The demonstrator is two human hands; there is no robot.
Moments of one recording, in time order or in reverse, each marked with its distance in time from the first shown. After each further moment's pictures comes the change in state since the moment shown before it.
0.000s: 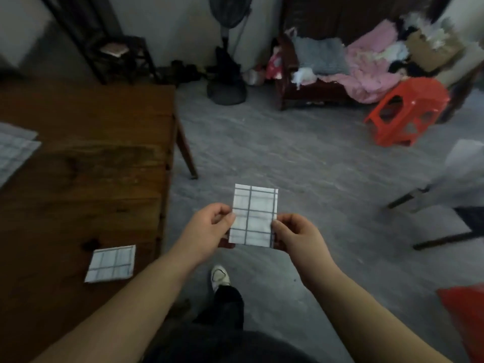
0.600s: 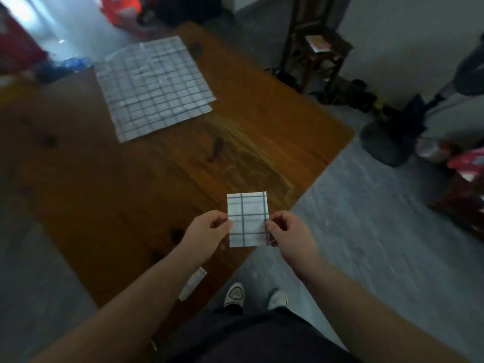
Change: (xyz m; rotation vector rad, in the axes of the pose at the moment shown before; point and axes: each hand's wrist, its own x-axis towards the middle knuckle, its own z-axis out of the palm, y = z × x) left_hand 0.083 -0.050 -0.246 -0.141 0.676 -0.371; right_hand 0.199 -0.102 0.325 -0.725 -0.707 -0.198
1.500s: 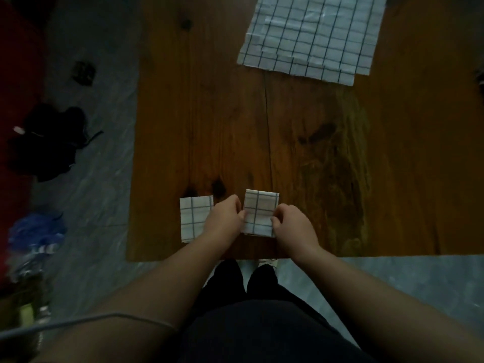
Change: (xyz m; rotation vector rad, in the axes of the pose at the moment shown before) left_hand 0.061 -0.060 0.054 -0.016 0.506 -0.536; right_hand 0.153 0.009 0.076 -0.828 -0.692 -0.425
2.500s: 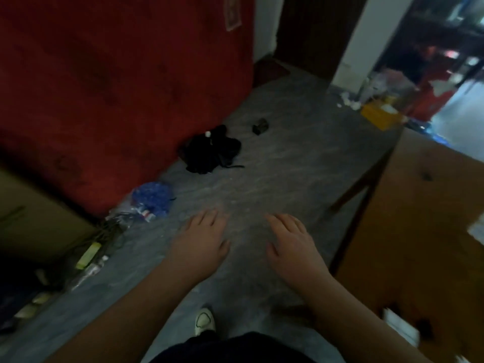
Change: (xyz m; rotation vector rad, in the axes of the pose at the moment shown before) left_hand -0.183 -0.461 -0.320 0.126 0.503 -0.090; right_hand -0.132 -0.464 0.274 -0.625 -0.086 -0.921
